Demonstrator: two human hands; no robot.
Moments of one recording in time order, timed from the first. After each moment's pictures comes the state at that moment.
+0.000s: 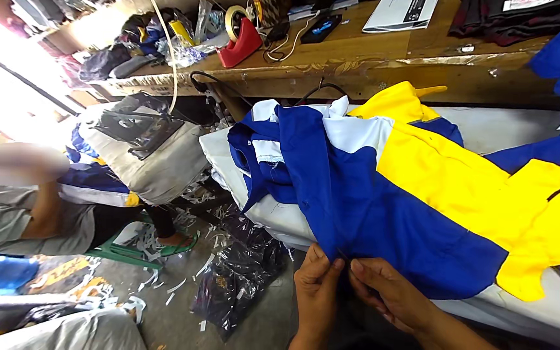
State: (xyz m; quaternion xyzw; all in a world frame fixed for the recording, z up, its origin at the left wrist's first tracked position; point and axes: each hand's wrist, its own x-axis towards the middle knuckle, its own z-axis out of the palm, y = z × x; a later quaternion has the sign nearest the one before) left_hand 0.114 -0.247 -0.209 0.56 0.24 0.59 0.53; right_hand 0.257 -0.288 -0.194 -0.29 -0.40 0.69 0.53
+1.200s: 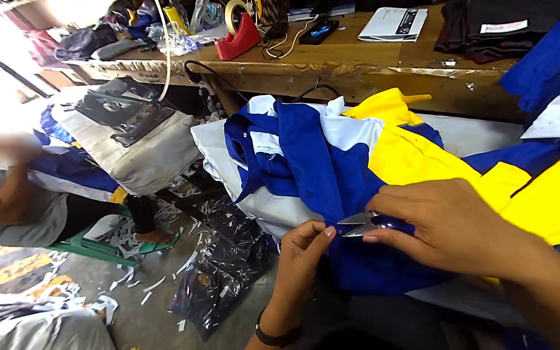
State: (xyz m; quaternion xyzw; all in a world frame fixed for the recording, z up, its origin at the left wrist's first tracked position) left_hand 0.104 -0.225 -0.158 0.55 0.23 0.49 0.64; right_hand 0.333 -0.260 -0.085 -0.48 -0.84 -0.08 0.24
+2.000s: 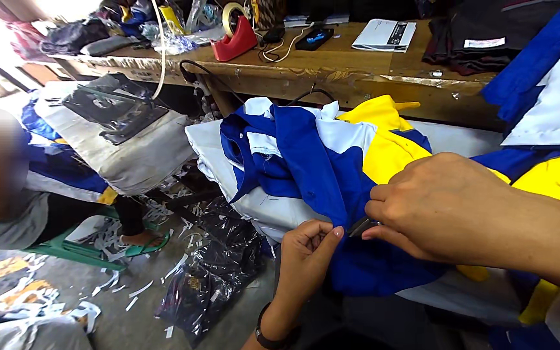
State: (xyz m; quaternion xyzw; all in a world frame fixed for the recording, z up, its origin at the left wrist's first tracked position) left_hand 0.112 -0.227 -0.153 0.65 0.26 0.50 0.51; right_hand 0.319 -0.255 -0.027 -0.39 -0.90 -0.18 0.03
